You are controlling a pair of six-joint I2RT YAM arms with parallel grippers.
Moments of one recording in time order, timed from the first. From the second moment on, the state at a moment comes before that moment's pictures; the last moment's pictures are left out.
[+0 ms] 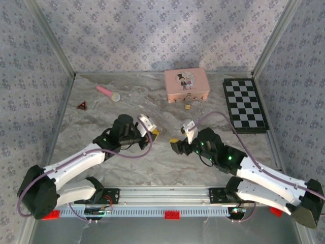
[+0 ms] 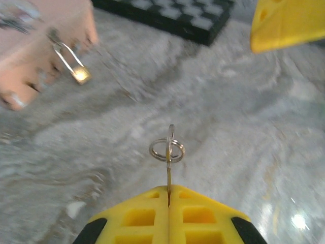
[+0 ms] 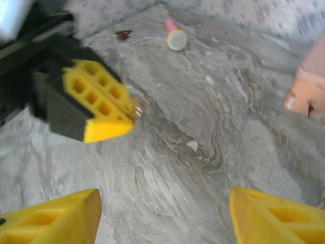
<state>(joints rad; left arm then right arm) -0.74 1.14 0.68 -0.07 0.38 0.10 0.94 0.82 0.59 -0.15 0.06 0.07</state>
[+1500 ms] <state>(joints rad) -0.97 1.53 1.38 -1.11 0.23 0.32 0.72 0.98 0.23 0.58 -0.63 0.23</state>
